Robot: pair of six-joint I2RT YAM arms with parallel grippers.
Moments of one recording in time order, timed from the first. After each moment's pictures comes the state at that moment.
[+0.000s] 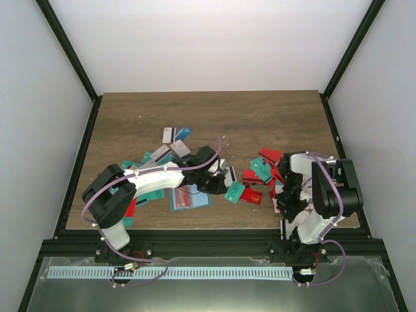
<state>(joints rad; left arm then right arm) -0.87 1.73 1.06 -0.33 0.42 -0.66 0.10 1.66 0.78 -1.24 0.00 1.05</state>
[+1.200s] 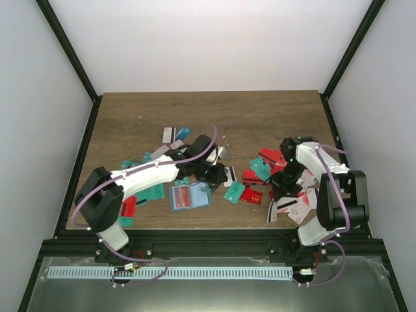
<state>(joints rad) -0.85 1.68 1.16 -0.42 0.40 -0.63 0.10 1.55 0.98 -1.34 -0.25 0.92</state>
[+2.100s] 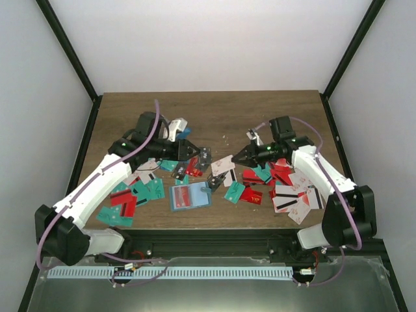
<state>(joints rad) -0.52 1.30 1.16 -0.58 0.53 -0.46 0.24 1.43 1.05 -0.71 -0.96 0.55</state>
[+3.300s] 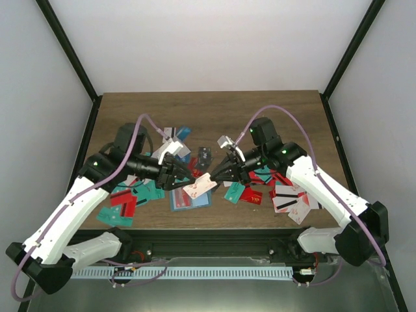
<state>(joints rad) -0.56 1.03 1.20 -0.87 0.90 -0.13 0.58 1.27 1.10 -0.57 -1.28 -0.24</state>
